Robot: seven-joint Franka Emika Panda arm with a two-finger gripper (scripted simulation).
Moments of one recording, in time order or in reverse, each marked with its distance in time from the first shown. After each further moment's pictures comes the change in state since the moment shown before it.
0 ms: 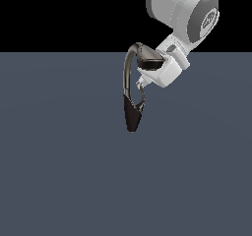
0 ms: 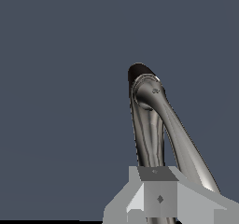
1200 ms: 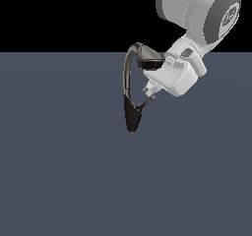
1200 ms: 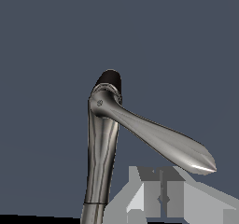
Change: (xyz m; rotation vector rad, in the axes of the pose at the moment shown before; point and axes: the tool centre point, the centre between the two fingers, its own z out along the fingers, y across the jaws) arm 0.012 0.050 -0.003 -0.001 -0.004 -0.045
